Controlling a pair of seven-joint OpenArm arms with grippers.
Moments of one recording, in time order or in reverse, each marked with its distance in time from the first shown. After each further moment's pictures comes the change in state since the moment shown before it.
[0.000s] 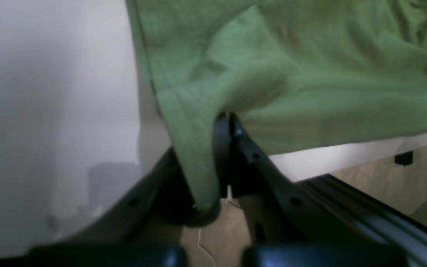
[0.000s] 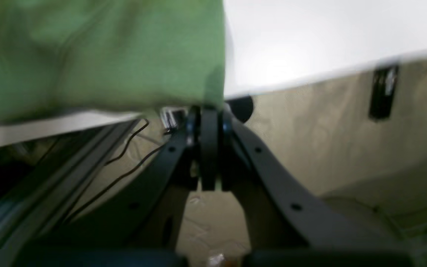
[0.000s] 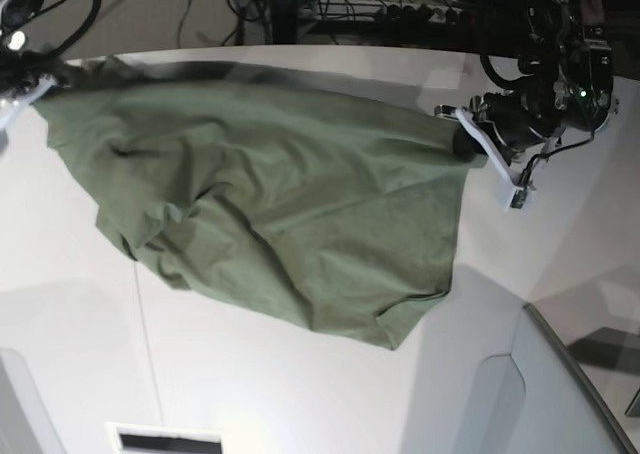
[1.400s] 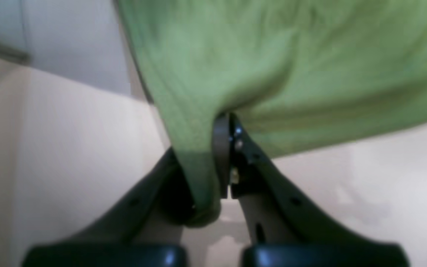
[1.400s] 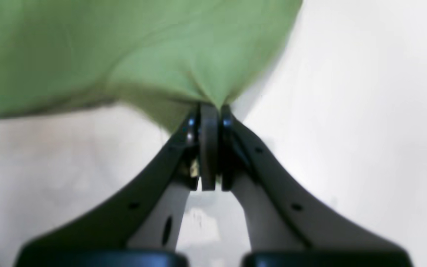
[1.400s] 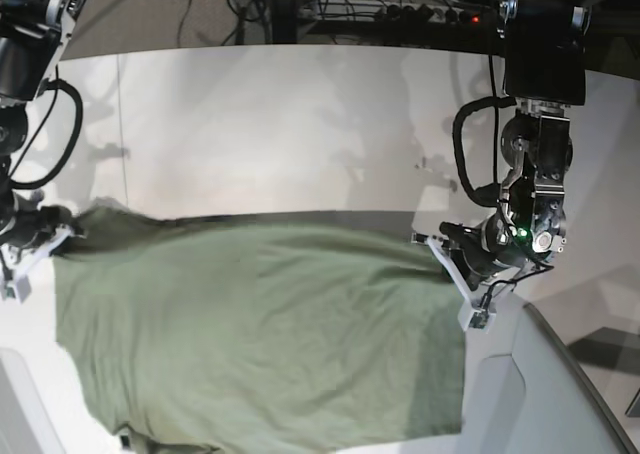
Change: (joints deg) left arm -27.0 0.6 14.2 -26.6 19.7 4.0 -15.5; right arm 18.7 14.9 -22.3 -30.4 1.0 -9.9 31.2
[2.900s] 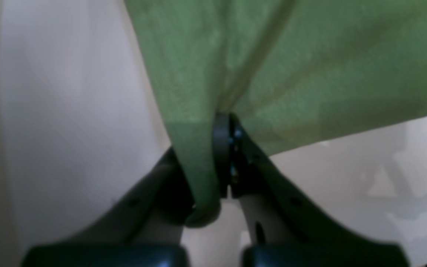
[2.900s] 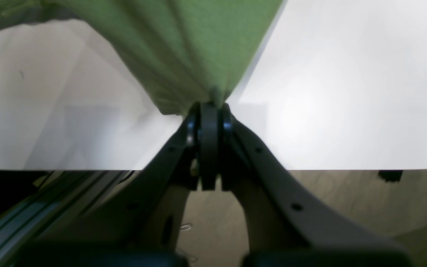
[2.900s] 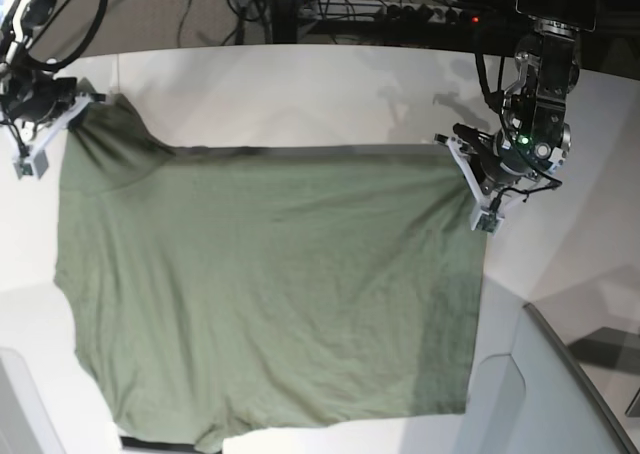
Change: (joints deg) left arm 16.9 -4.4 -0.4 5.7 5.1 0.0 -0.1; right arm -26.1 -8.6 5.5 25.1 0.4 0.1 -12.8
